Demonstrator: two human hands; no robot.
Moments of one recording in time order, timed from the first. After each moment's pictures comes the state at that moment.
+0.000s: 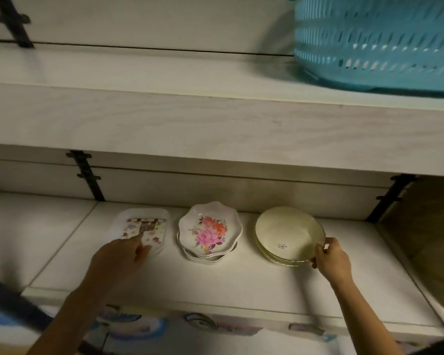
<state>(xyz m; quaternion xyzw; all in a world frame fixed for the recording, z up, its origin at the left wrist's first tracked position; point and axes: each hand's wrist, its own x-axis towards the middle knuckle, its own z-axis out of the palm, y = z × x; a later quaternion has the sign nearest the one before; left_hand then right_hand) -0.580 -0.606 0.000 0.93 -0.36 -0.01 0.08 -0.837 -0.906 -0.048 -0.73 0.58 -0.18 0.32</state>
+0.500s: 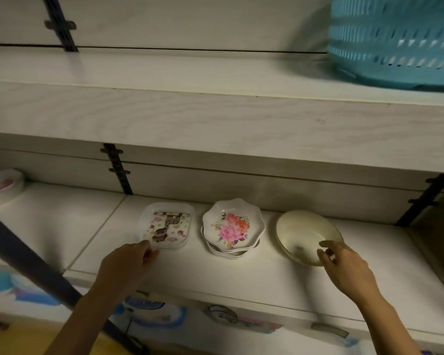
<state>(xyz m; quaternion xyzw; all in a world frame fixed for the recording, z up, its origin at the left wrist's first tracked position) -0.581 -0.565 -0.005 0.94 -0.33 -0.01 0.10 -0.838 -0.855 -0.010 -0.87 0.45 -0.07 0.20</state>
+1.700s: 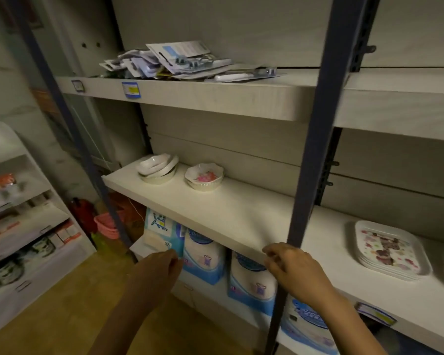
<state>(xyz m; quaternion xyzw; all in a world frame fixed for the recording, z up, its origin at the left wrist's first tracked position) -0.435 -0.123 0.012 0.97 -0.19 0.04 0.14 -0.517 -0.386 0.023 -0.97 0.03 -0.05 0.24</state>
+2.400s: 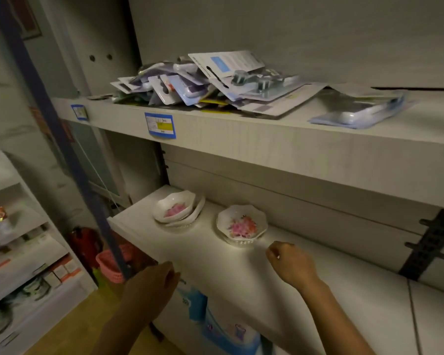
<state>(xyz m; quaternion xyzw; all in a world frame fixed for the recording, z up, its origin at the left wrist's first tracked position) -0.172 -0.058 0.008 0.98 -0.15 0.02 0.13 -0.198 -0.342 -0.006 -0.97 0.15 -0.01 0.20</state>
